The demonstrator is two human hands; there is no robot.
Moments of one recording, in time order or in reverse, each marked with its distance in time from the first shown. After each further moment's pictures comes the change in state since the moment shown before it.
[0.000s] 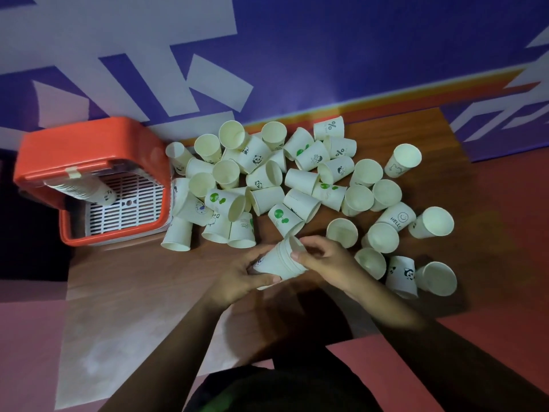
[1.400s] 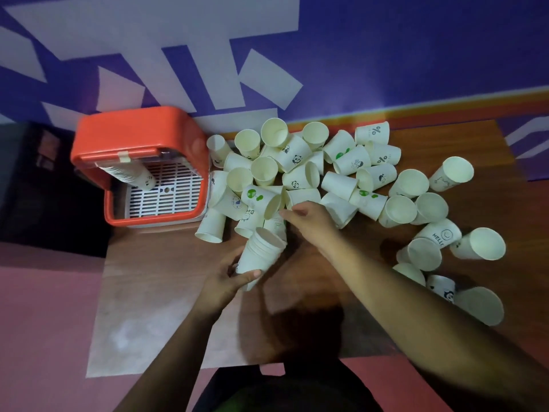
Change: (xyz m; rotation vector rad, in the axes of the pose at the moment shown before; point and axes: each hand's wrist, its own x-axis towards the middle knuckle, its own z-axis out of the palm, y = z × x) left_hand -0.042 -0.056 -0.065 -0.168 0.370 -0.078; right_hand 0.097 -0.065 0.072 -0.066 0.097 -0.006
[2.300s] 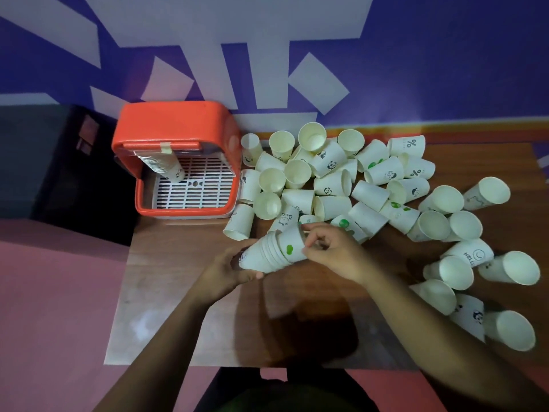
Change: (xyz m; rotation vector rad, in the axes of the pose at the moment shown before) left_hand -0.006 0.019 -0.070 0.210 -0.013 0.090; right_hand -0.041 -0.009 0.019 -0.132 -0.274 -0.229
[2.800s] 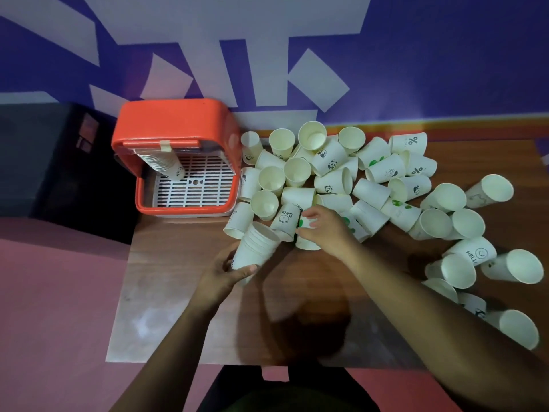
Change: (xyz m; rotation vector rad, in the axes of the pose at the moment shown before) left_hand -0.007 -0.025 0.010 -0.286 0.133 -0.079; right_hand 0.050 0.015 0.007 -0.055 0.161 0.125
